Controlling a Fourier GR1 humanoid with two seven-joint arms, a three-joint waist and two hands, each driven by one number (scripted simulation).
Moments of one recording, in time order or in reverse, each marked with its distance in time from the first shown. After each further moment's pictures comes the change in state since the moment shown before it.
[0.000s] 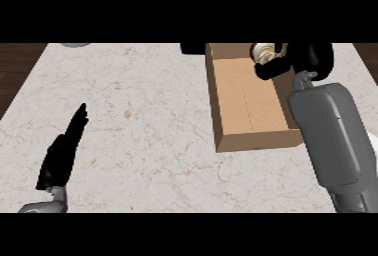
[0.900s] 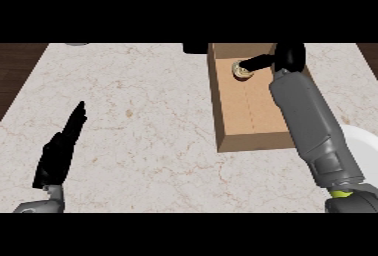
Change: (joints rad) left arm -0.010 0.008 0.010 -0.016 0.006 -0.024 0.017; right arm -0.203 0.056 -0.227 0.632 -0.095 -0.426 -0.299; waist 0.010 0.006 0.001
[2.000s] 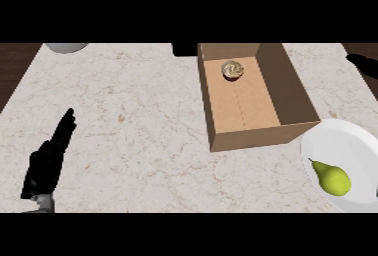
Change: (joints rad) left arm 0.060 0.009 0.034 -0.032 0.006 0.003 0.001; right arm 0.392 -0.187 -0.334 -0.535 -0.476 -0.001 -0.231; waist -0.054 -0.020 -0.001
